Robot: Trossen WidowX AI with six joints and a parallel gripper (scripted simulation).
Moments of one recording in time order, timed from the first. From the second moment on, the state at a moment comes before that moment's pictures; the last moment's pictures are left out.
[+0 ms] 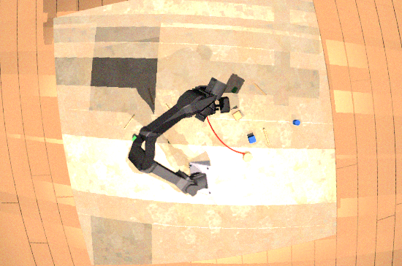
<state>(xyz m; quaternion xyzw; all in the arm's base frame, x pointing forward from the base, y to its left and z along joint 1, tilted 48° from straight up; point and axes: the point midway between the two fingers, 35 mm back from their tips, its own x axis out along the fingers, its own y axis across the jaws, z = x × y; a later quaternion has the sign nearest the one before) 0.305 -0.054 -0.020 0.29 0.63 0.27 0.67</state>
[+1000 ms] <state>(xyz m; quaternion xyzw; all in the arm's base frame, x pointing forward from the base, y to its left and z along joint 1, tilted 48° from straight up) 0.301 -0.070 -0.011 0.33 0.64 0.23 0.65</state>
